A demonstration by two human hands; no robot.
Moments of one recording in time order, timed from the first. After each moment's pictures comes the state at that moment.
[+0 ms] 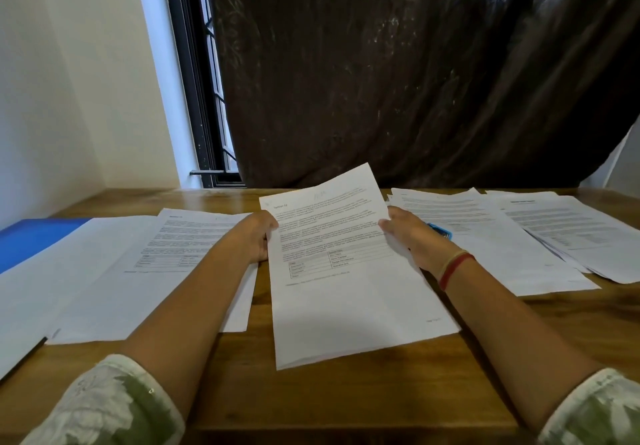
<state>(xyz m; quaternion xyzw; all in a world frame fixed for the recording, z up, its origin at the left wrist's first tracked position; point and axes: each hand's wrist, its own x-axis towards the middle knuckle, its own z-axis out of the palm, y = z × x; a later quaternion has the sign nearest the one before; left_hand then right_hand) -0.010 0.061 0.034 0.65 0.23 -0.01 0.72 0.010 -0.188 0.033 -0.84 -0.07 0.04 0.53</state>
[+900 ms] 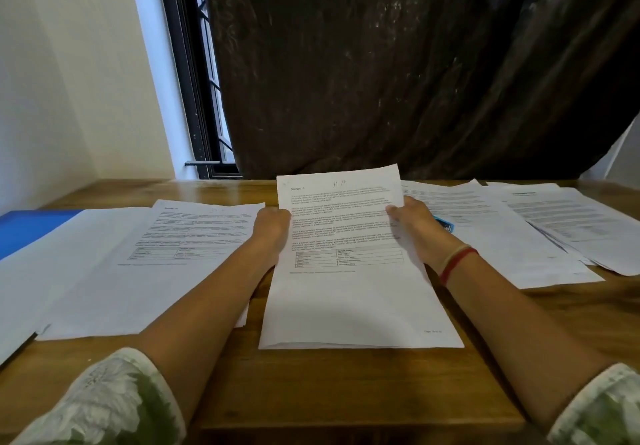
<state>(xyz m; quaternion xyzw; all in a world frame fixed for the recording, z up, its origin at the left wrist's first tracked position) -0.003 0.031 0.019 0.77 0.23 0.09 0.59 -0.001 -0.181 0.040 -0.71 0.12 0.06 0.69</state>
